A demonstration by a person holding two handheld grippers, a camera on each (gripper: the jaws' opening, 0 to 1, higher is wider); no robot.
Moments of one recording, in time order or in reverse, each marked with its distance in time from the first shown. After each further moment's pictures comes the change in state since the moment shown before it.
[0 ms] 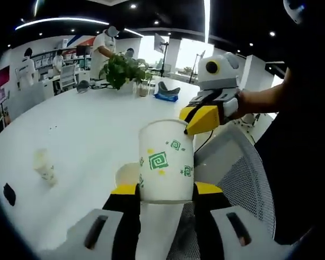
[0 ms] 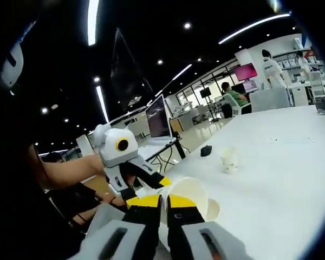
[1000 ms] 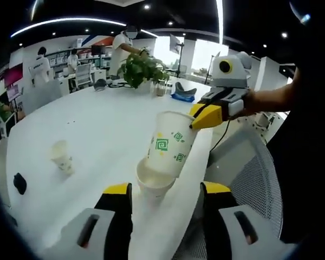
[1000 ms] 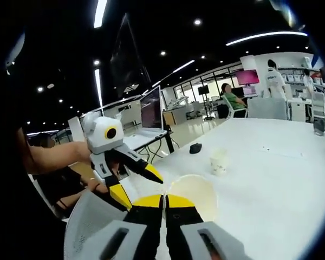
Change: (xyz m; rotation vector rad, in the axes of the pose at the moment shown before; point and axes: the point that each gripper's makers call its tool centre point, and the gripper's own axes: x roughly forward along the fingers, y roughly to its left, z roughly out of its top) left arm -0.020 0.026 -0.007 -0.032 -0.016 0.136; right arm 0.006 -0.023 -0.002 -0.132 0.092 -0.100
